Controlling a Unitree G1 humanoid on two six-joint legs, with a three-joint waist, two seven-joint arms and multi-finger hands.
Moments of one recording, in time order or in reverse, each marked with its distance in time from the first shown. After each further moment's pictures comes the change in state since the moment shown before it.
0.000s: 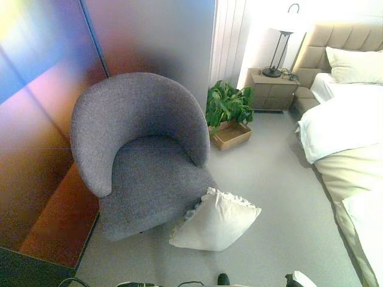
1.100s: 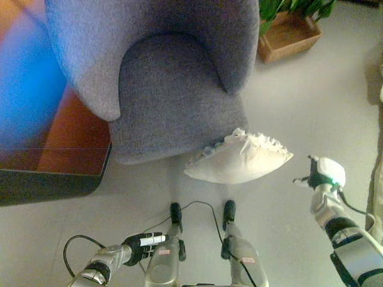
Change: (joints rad) left arm -0.251 0.029 -0.033 -0.057 -0.216 0.049 -0.017; right arm -0.617 -0.402 0.087 -0.112 0.075 -0.131 -0.051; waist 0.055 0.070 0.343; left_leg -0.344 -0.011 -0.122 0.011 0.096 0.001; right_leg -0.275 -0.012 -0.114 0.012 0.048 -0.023
